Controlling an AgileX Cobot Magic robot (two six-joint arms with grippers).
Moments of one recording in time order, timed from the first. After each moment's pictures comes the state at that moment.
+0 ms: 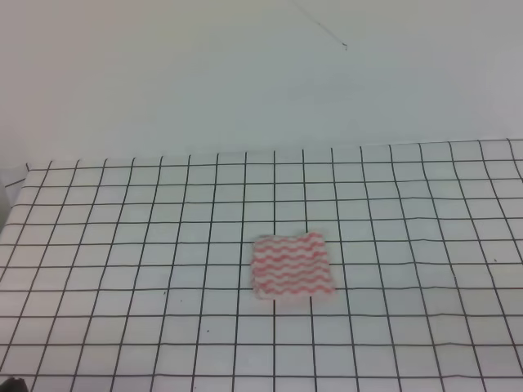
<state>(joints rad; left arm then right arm) -0.25 0.04 -0.05 -0.16 0.27 0.05 0.42 0.45 -0.23 0.35 0.27 -0.54</state>
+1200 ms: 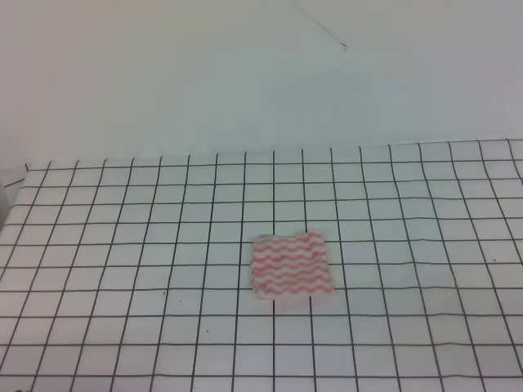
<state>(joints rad) -0.25 -0.01 0.00 -0.17 0.32 0.04 0.41 0.42 -0.20 0.35 0.27 -0.54</state>
